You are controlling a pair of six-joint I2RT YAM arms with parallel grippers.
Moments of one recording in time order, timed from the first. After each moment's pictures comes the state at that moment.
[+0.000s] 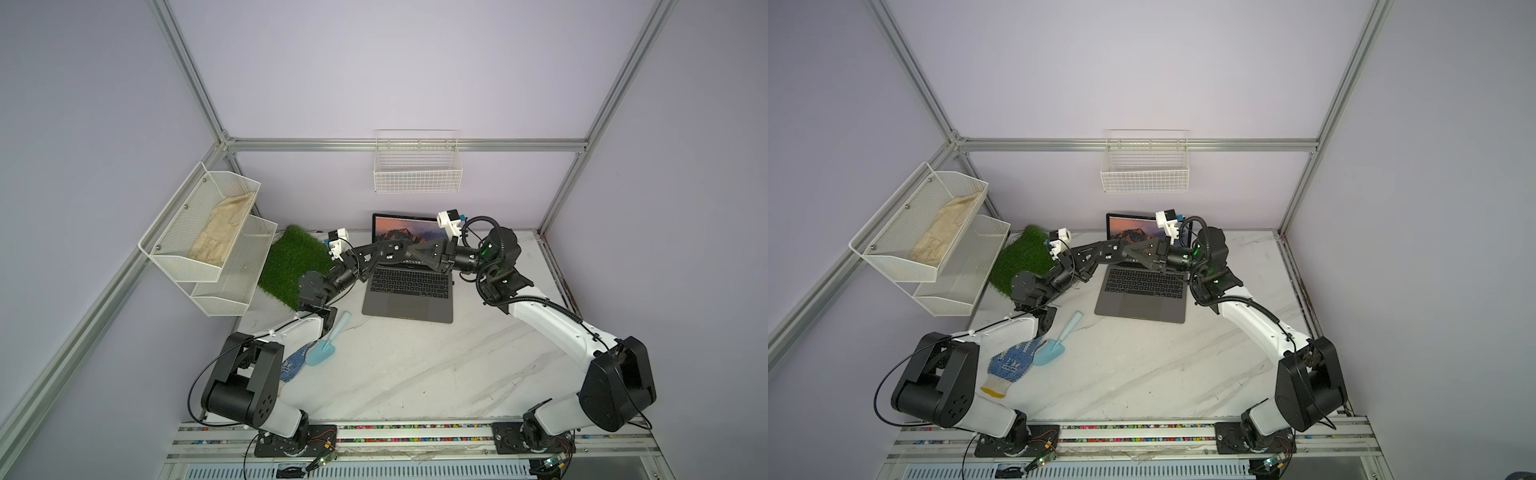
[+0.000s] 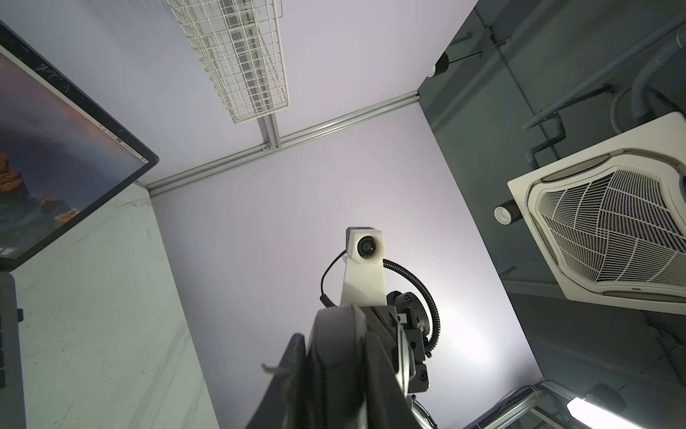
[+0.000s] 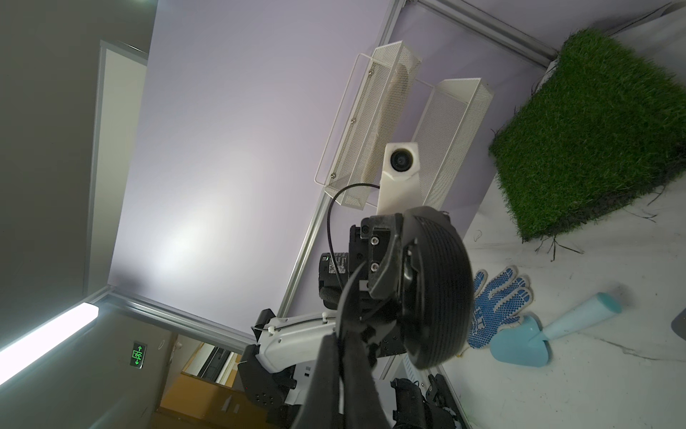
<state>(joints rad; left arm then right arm) -0.28 1.51 0.76 1.22 0.65 -1.60 0.44 1.49 1.17 0.49 -0.90 1.30</state>
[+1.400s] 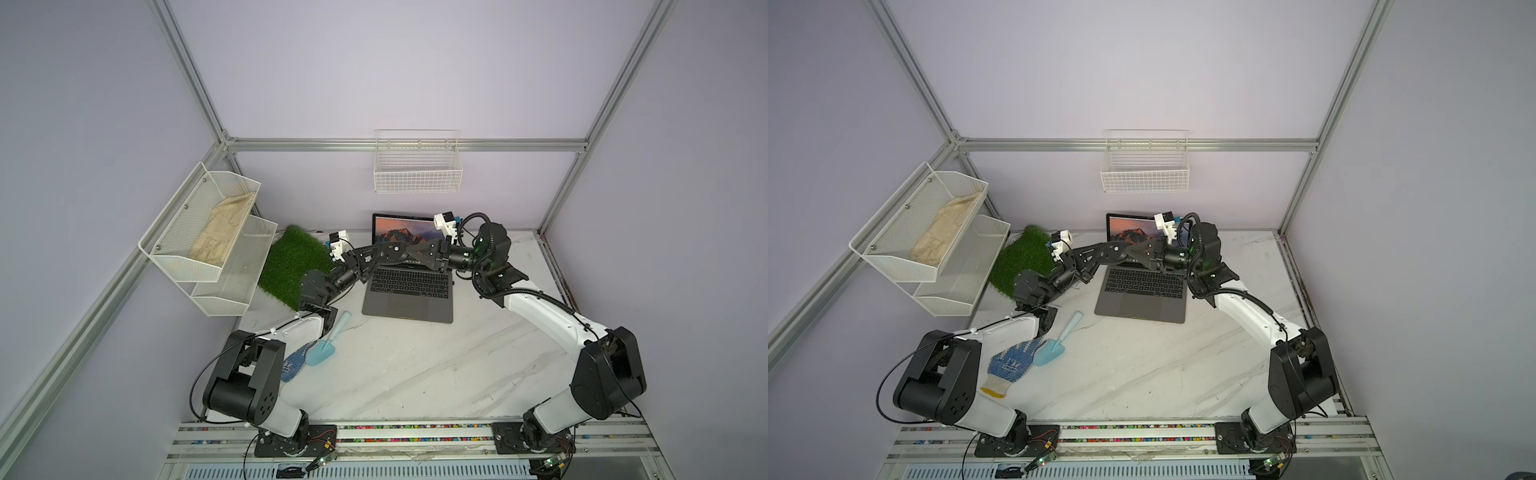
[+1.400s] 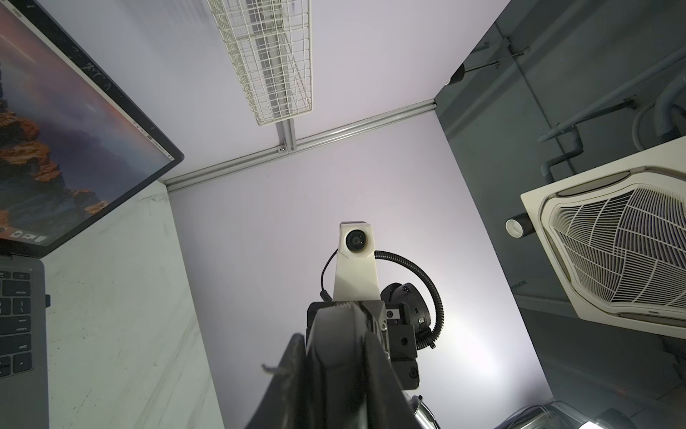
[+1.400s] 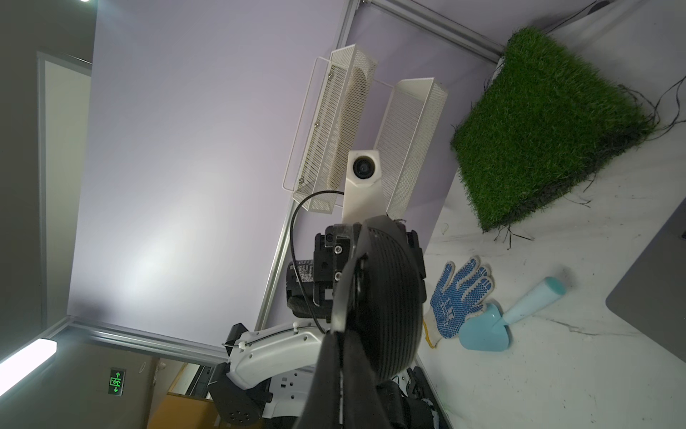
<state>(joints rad) -0.28 1.52 0.76 1.19 0.63 -1.60 0.42 1.55 1.24 0.30 -0.89 1.19</state>
